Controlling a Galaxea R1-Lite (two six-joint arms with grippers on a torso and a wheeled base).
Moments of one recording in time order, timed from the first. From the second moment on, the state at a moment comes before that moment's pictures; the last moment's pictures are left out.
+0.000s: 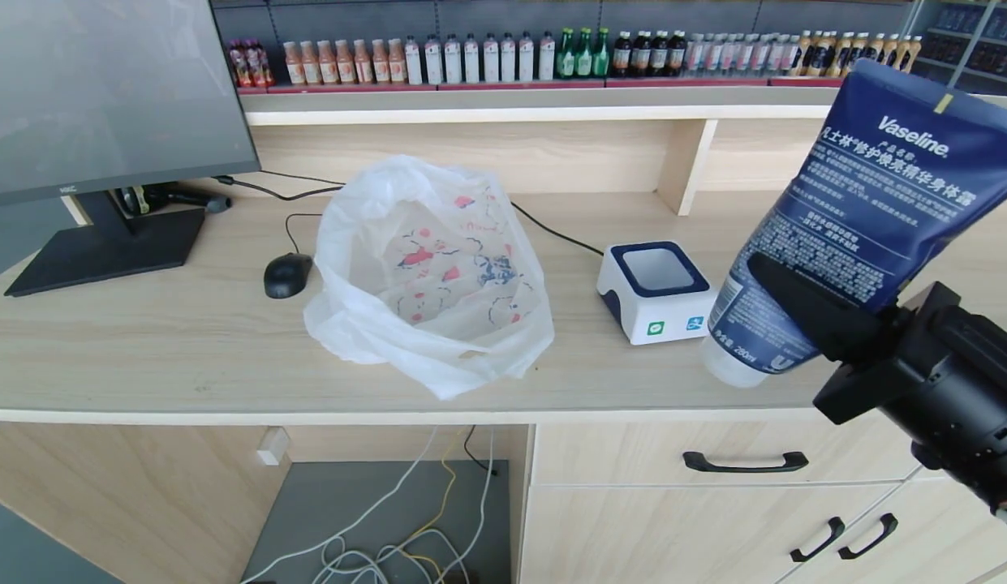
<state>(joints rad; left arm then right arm) 0.00 0.00 0.00 0.00 0.00 0.00 0.55 1.46 -0.32 -1.57 0.12 -0.01</state>
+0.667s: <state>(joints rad) 0.00 0.00 0.00 0.00 0.00 0.00 0.55 1.58 -0.55 -1.57 0.05 0.01</state>
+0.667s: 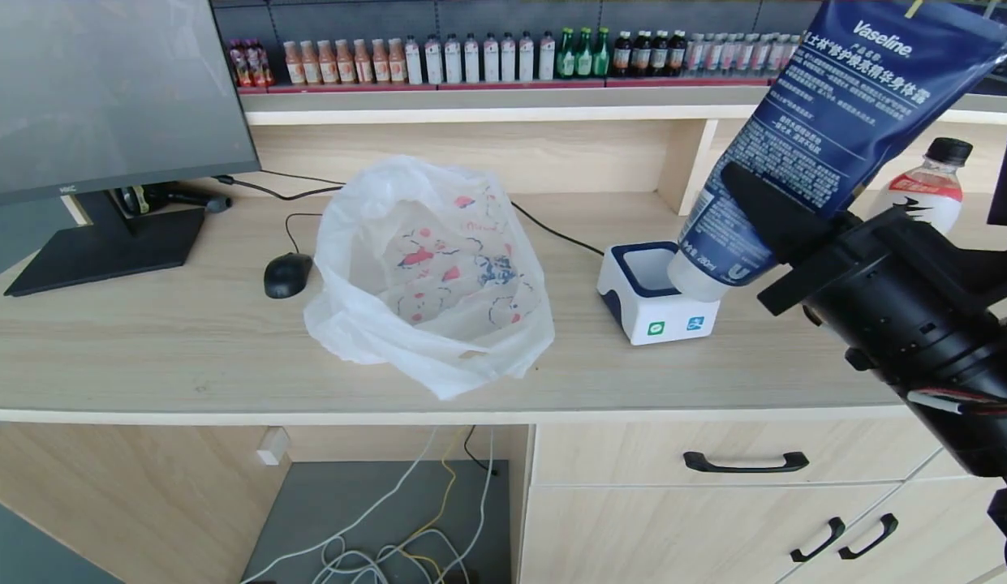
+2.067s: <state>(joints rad) 0.00 0.00 0.00 0.00 0.00 0.00 0.51 1.65 -0.63 -1.57 0.12 0.00</state>
